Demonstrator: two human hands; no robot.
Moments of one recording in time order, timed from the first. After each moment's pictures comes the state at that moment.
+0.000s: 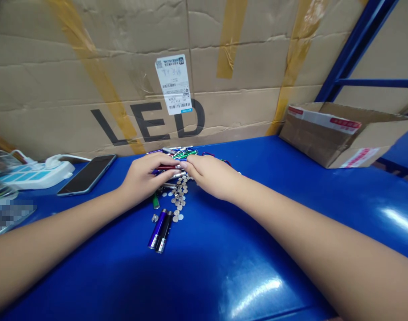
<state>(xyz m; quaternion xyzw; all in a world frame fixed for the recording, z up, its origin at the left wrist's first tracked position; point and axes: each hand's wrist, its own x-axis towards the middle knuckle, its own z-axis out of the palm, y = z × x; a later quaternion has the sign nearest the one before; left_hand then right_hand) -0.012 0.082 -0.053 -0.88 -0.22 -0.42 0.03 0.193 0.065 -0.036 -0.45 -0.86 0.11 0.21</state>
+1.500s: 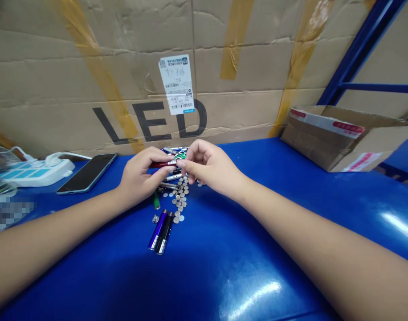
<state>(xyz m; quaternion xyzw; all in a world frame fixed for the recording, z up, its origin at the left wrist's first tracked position) -0.014 0.078 -0.052 -0.85 -0.21 -0.48 0.05 0.187 0.064 -0.040 -0.30 -0.69 0.46 0.46</state>
